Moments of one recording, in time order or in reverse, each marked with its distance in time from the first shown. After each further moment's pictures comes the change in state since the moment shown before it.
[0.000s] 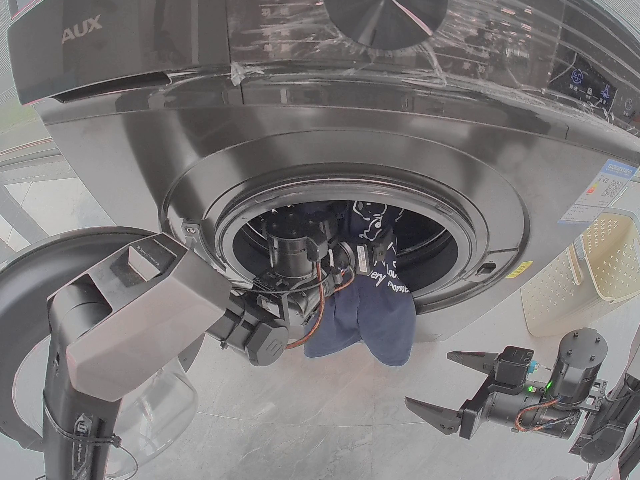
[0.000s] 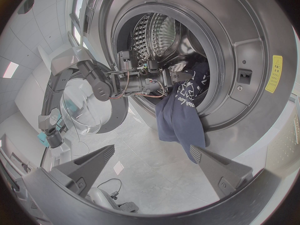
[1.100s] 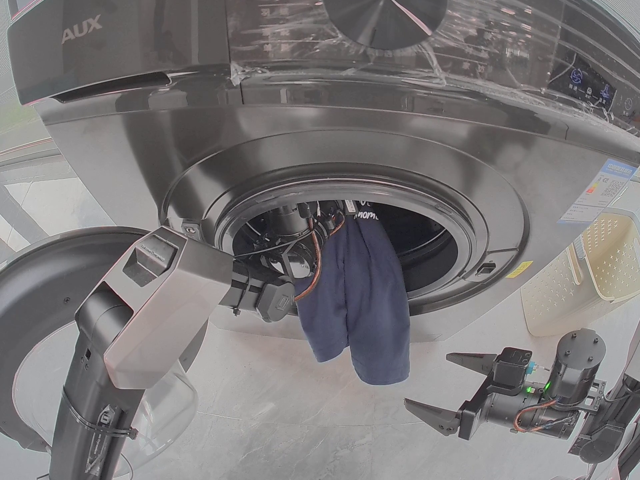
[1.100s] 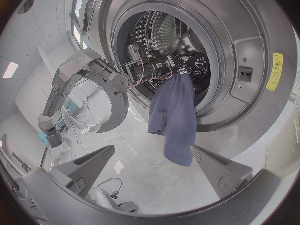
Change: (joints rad) left arm 0.072 0.129 -0.383 0.019 0.108 -0.030; right arm 0.000 0.008 0.000 0.000 0.001 0.000
